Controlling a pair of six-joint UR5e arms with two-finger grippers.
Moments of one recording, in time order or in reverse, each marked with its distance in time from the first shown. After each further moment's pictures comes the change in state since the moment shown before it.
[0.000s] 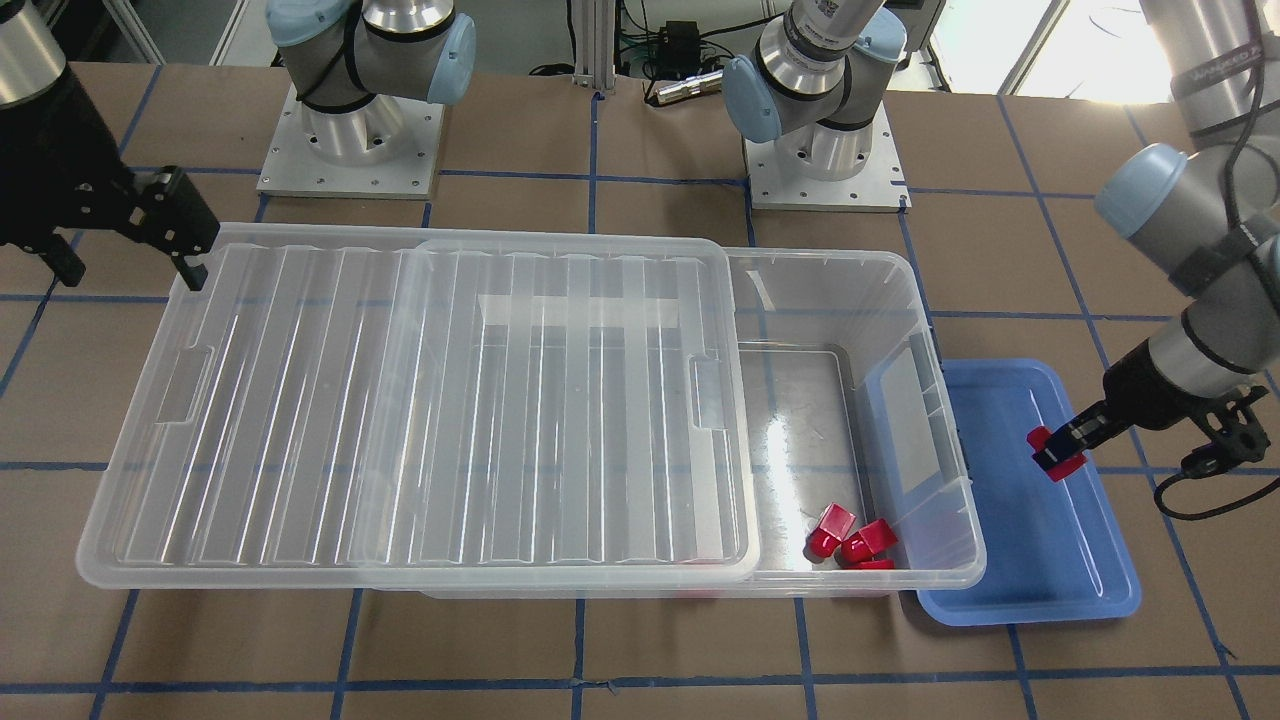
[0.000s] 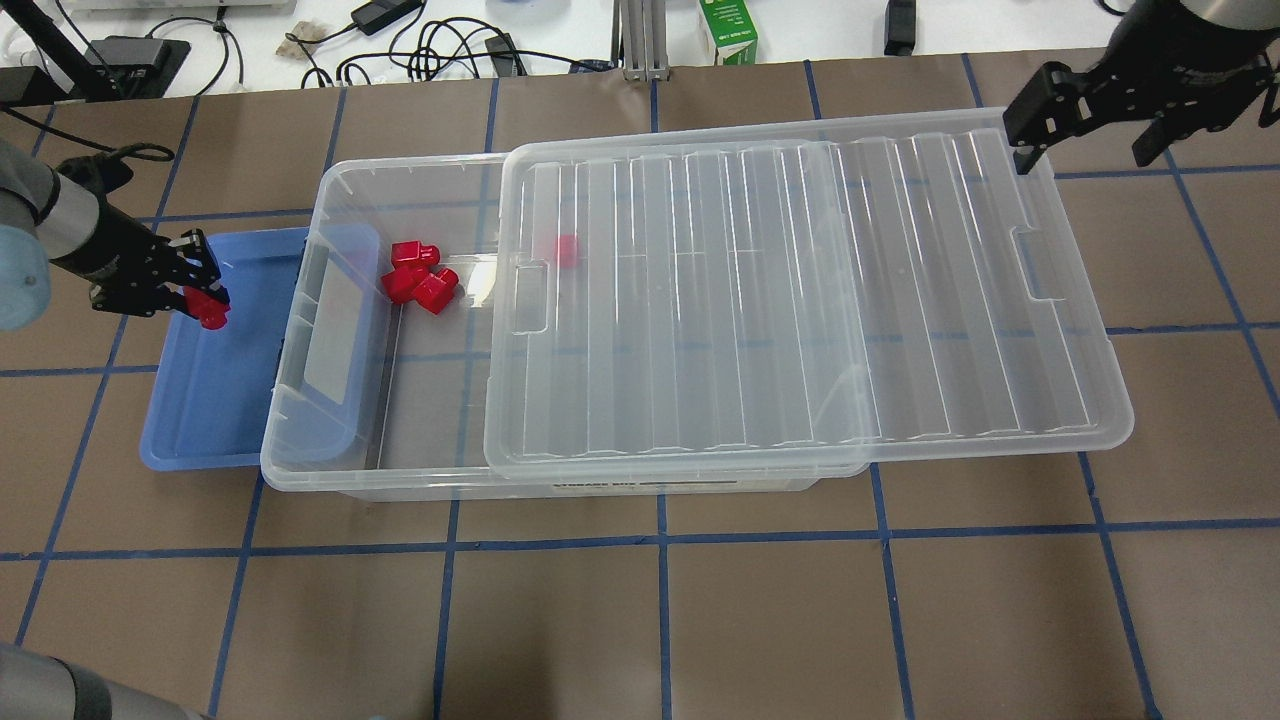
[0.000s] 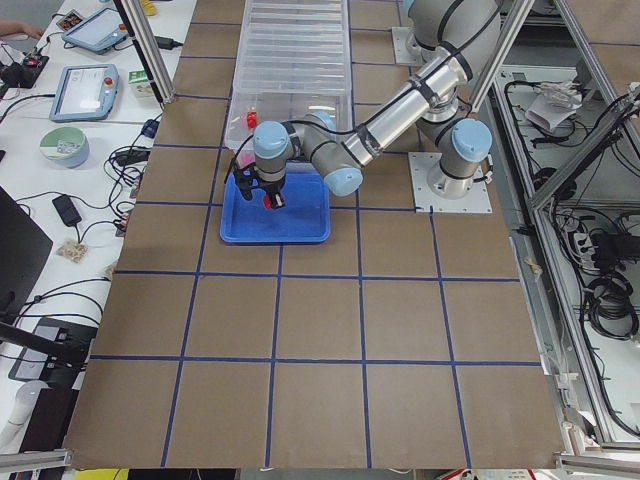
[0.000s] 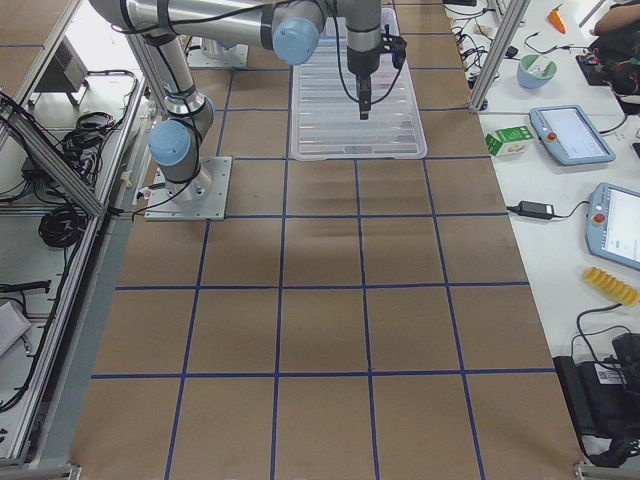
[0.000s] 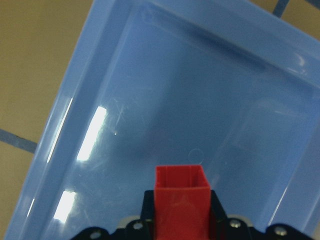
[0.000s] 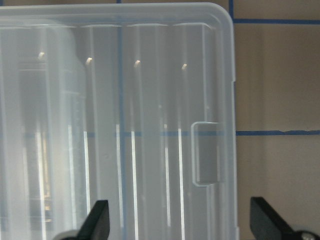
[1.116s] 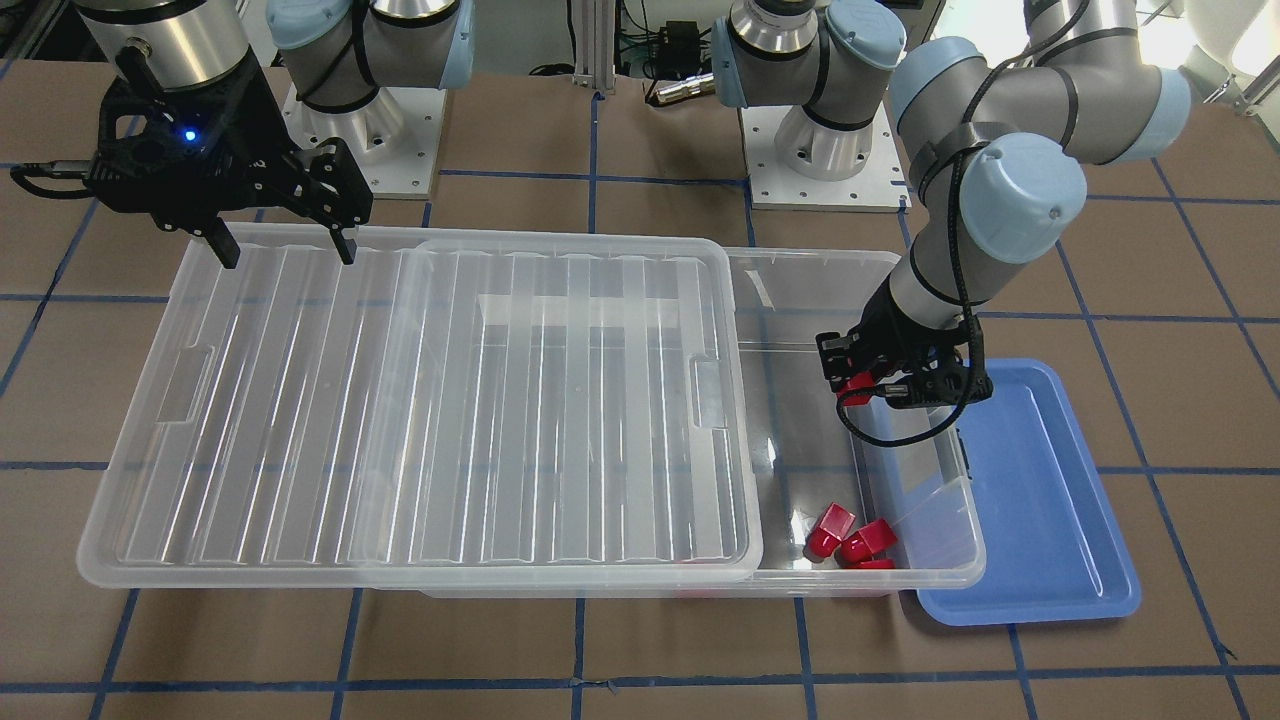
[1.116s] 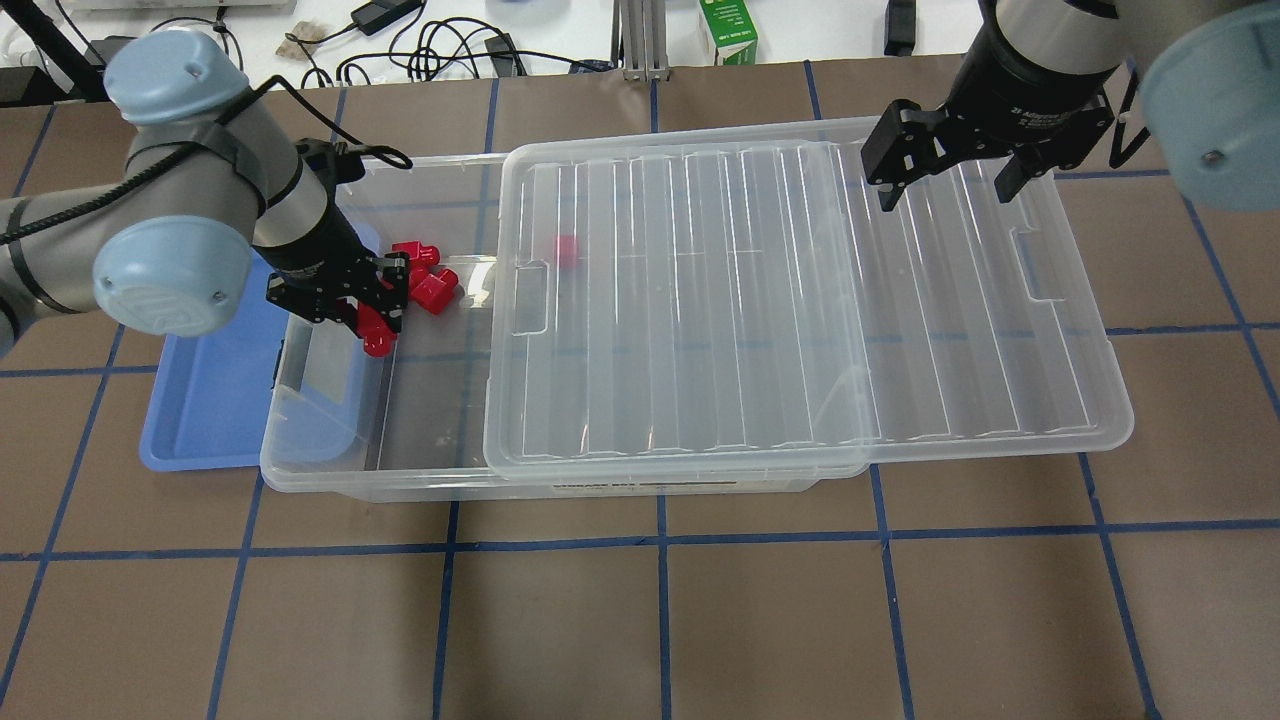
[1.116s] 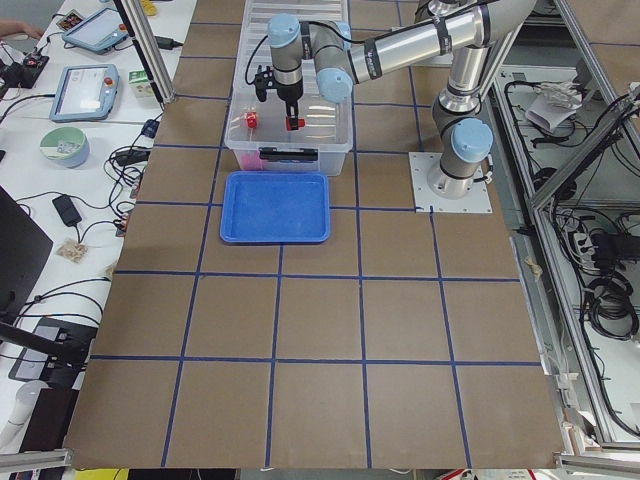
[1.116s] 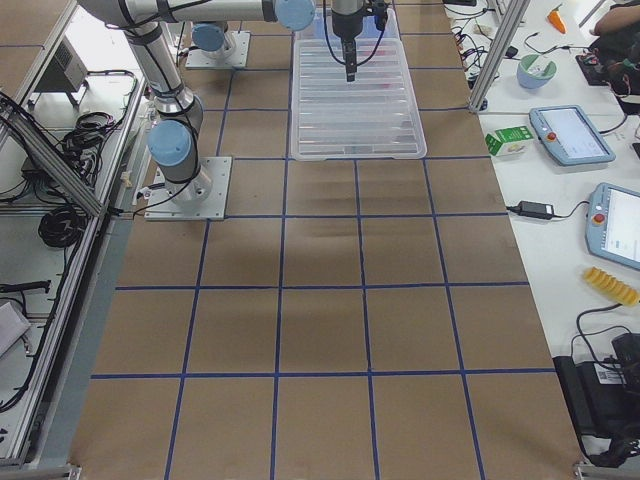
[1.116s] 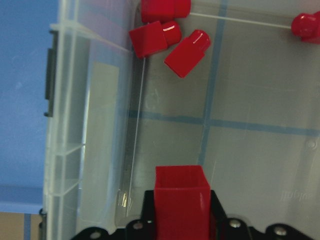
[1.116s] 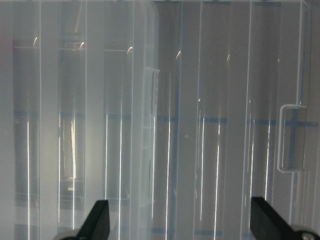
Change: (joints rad) left arm -0.416 0.125 -0.114 -0.085 0.113 -0.098; right arm 0.139 -0.001 0.031 0.006 0.031 0.105
